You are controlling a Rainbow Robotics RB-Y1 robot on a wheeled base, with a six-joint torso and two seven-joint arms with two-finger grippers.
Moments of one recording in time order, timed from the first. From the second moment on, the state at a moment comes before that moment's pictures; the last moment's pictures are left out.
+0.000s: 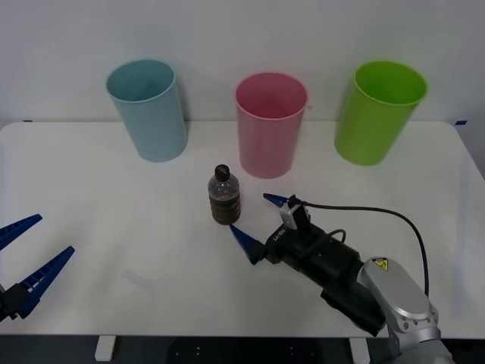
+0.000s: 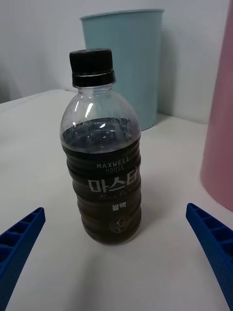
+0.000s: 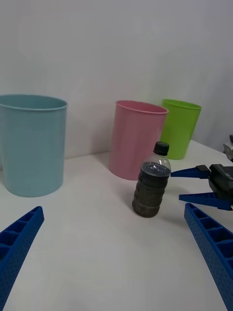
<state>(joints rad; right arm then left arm) -0.16 -0.15 0.23 -1.29 1.27 -0.57 0.26 0.35 0.40 0.52 -1.66 -0.96 -1.22 0.00</state>
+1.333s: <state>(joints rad) -0.40 -0.02 0.23 -1.00 1.27 -0.49 0.34 0.35 0.40 0.52 -1.66 -0.96 -1.22 0.00</state>
